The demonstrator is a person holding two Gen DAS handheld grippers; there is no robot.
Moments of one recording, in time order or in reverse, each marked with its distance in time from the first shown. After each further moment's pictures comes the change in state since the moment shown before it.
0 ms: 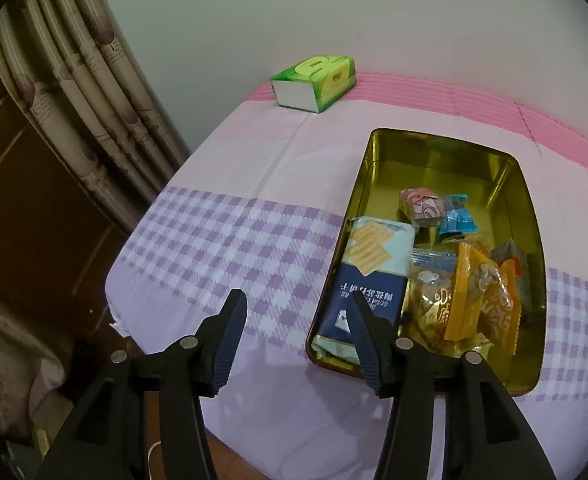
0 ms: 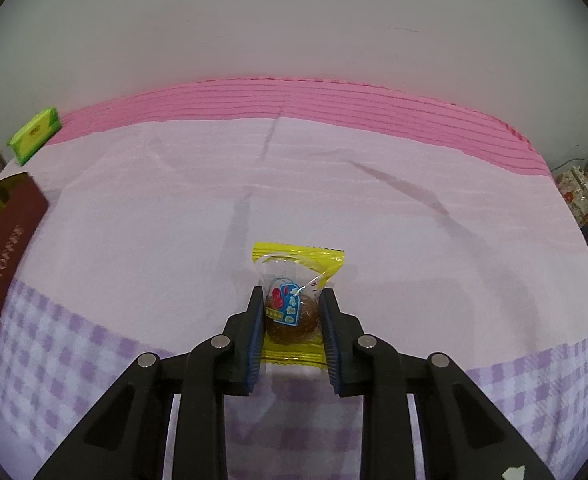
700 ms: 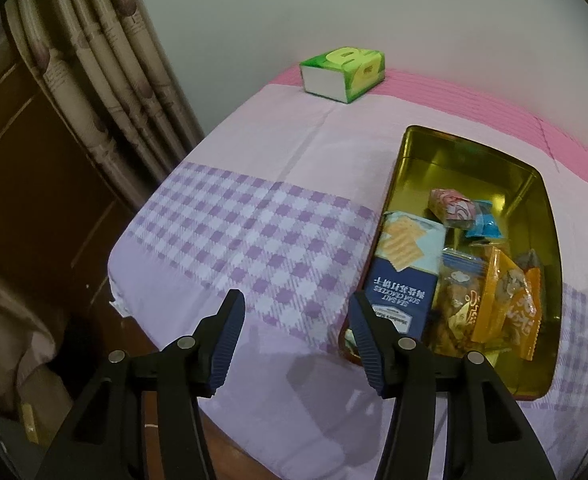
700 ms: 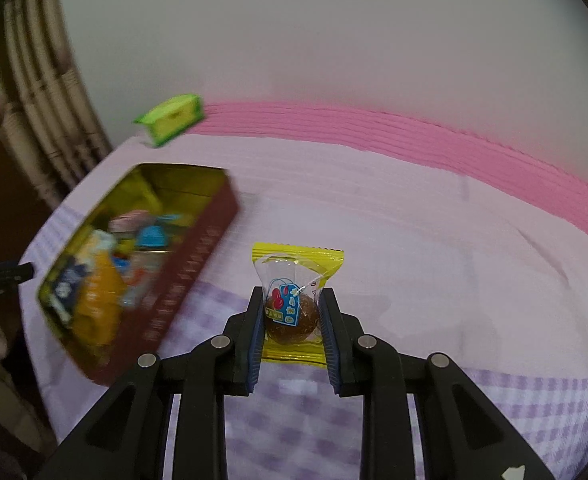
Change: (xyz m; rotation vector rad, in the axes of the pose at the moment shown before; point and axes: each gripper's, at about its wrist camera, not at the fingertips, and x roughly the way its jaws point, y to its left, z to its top) left arm 0.013 0.027 -0.005 -0.099 0.040 -0.003; right arm -0.068 0.143 0.014 -0.181 -0.030 0.309
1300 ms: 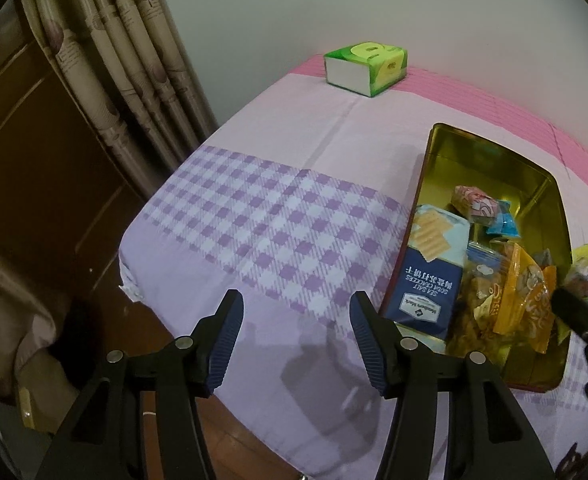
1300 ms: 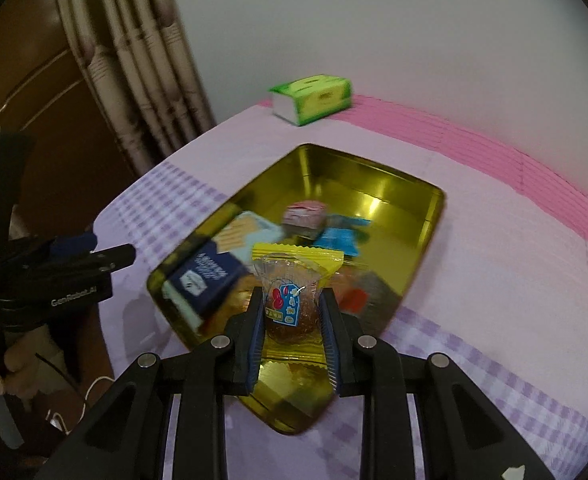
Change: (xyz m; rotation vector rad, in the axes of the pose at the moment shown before) left arm 0.000 0.022 -0.007 -0.043 0.024 0.015; right arm 0.017 0.142 0.006 -0.218 0.043 0.239
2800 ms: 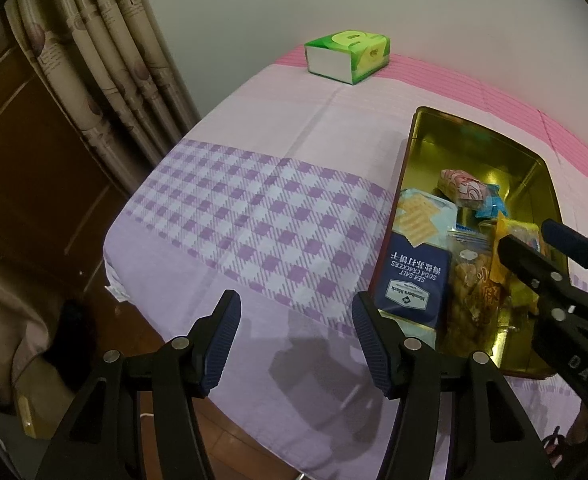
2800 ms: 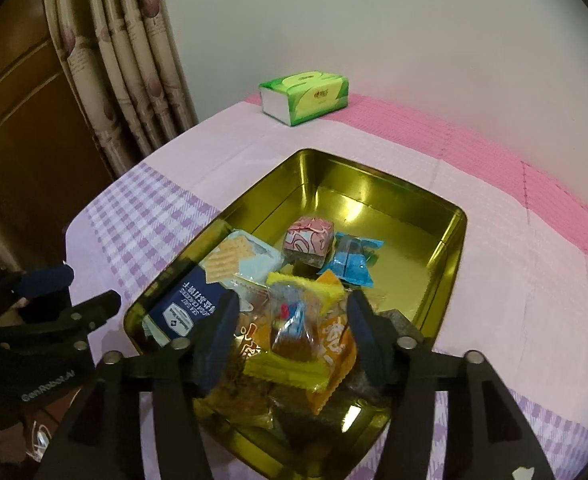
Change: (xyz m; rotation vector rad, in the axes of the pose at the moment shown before) left arm 0.006 -0.008 -0.003 0.040 0.029 -0.046; right arm 0.032 0.014 0.022 0.018 0.003 -0.096
